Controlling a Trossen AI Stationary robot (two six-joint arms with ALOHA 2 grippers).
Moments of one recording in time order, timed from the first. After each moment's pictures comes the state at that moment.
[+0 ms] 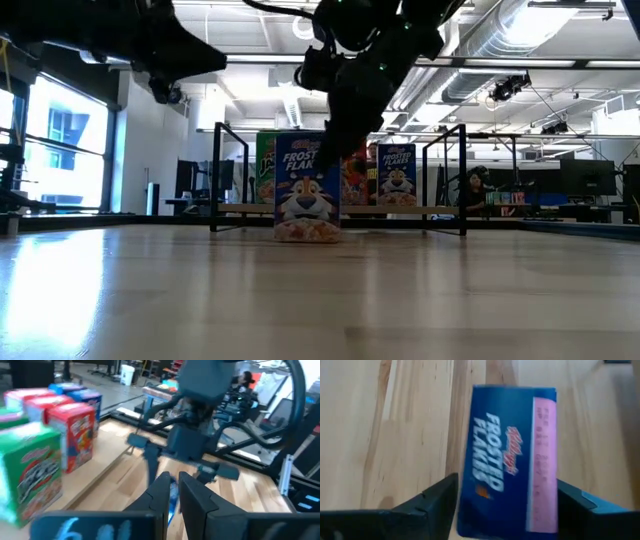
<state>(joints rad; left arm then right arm) -0.13 0.83 0.34 0.37 -0.35 -0.31 -0.04 1.86 1.32 -0.40 -0.08 -0.06</state>
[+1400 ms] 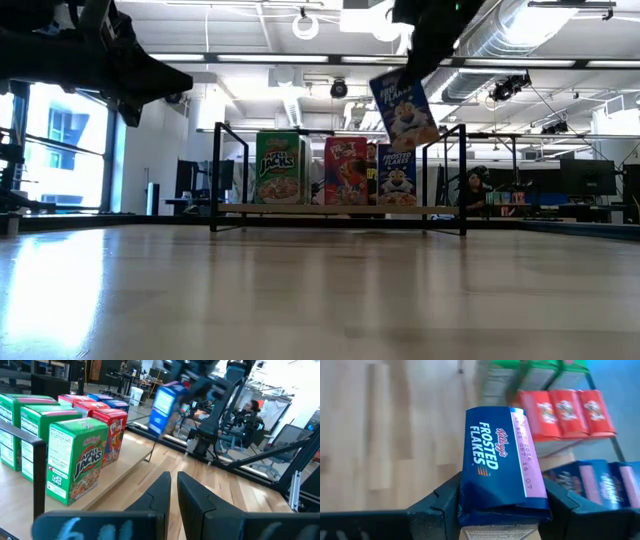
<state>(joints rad) -0.05 0.43 0.09 0.33 -0.34 -0.30 -0.29 1.36 1.31 -0.82 0.05 -0.23</state>
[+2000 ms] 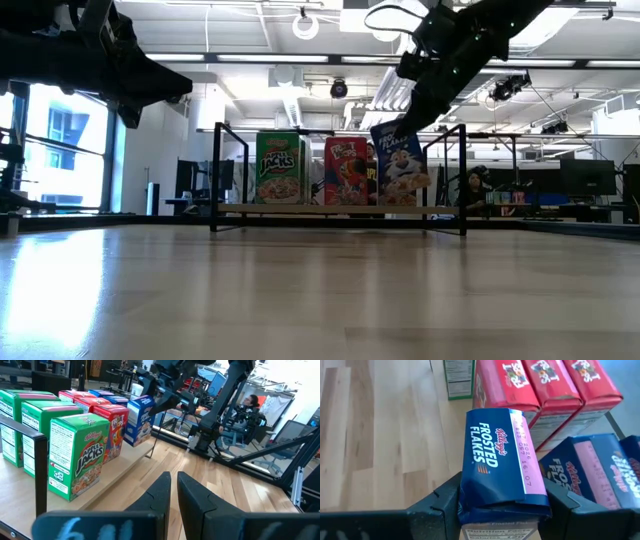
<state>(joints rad) -0.05 0.43 0.09 0.31 -0.34 -0.30 -0.57 1.36 1.01 -0.42 -0.16 -0.34</state>
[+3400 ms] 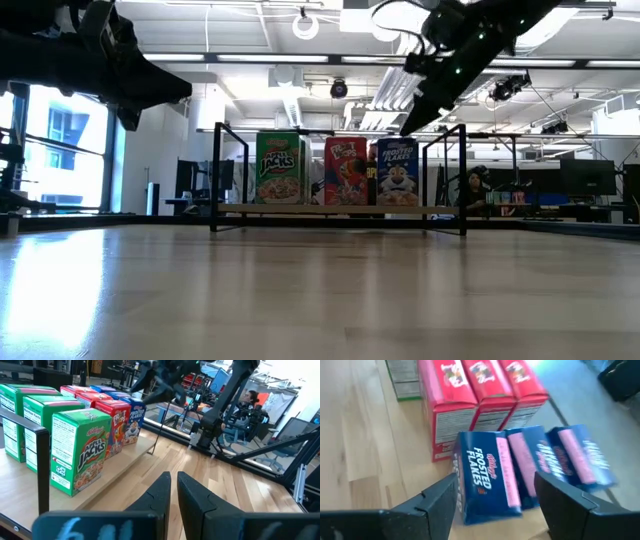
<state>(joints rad) -0.05 0.43 0.09 0.29 -0.34 -0.31 -0.59 1.33 0.96 -0.33 0.01 -0.35</state>
